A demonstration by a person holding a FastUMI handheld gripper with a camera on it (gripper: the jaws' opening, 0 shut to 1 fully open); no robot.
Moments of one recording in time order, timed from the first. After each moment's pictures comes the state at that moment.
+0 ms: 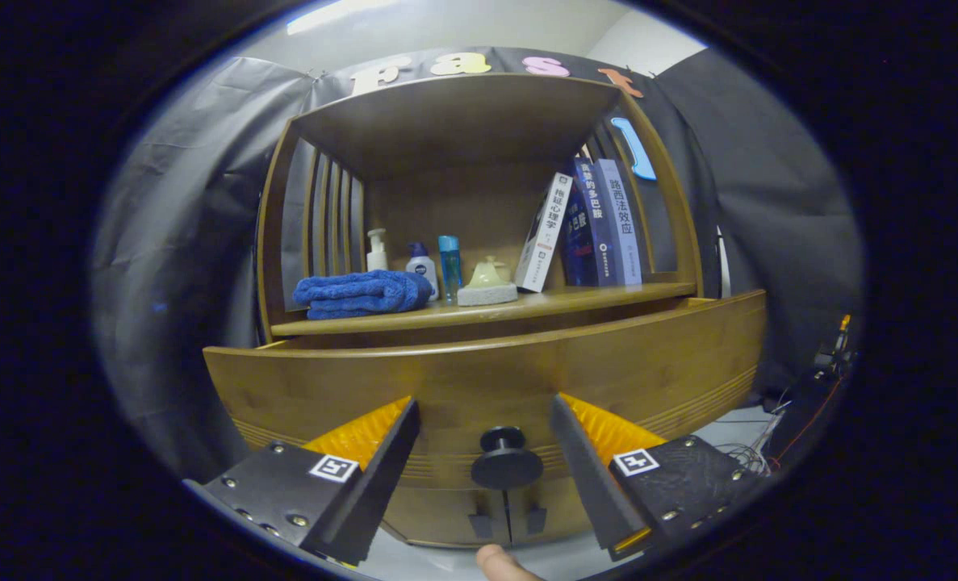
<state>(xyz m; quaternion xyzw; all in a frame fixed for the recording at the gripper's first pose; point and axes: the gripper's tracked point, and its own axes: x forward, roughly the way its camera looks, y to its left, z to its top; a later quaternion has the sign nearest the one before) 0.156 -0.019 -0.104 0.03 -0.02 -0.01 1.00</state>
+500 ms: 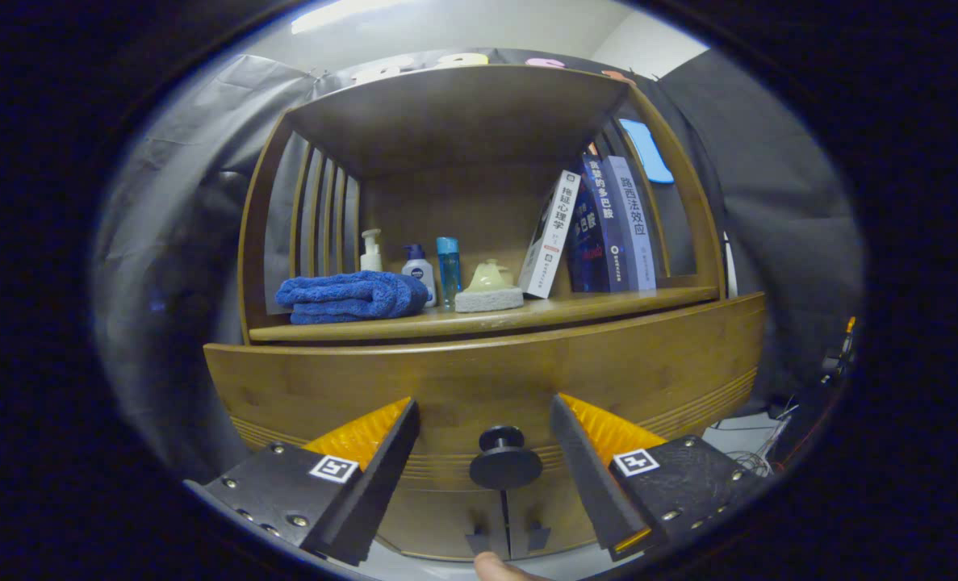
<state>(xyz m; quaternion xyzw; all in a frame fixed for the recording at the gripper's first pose) 0.197 -0.017 -0.104 0.01 -0.03 -0.01 1.00</state>
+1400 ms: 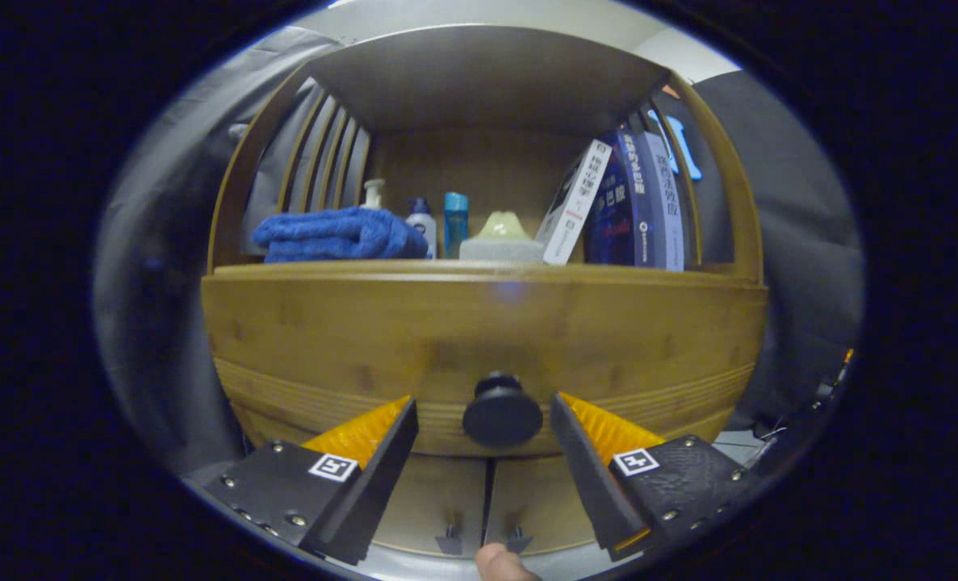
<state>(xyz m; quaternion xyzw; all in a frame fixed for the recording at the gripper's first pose) 0.242 -0.019 -0.155 -0.04 0.02 -0.01 1.00</state>
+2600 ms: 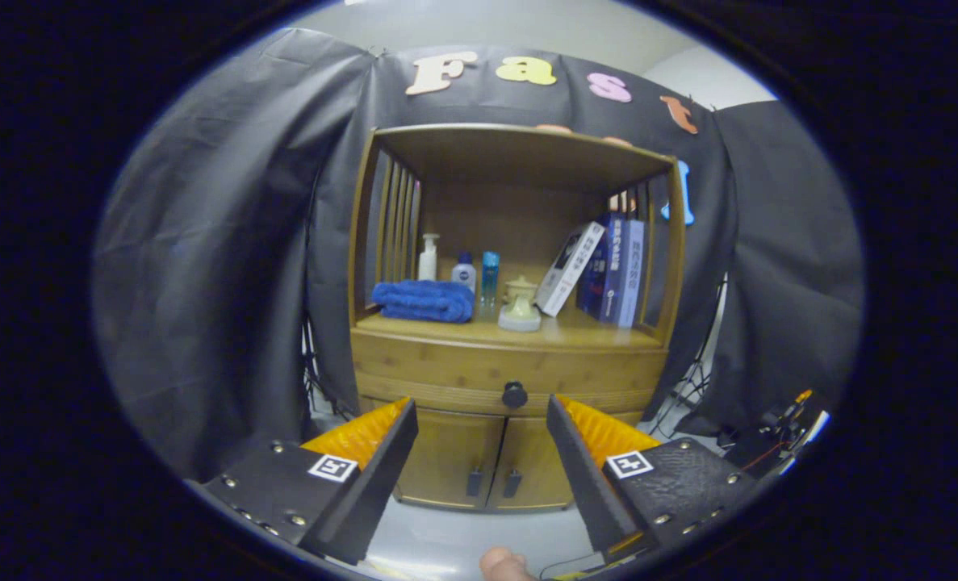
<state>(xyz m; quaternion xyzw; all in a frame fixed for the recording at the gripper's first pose) -0.006 0.015 0.003 -0.07 0.03 0.00 1.00</state>
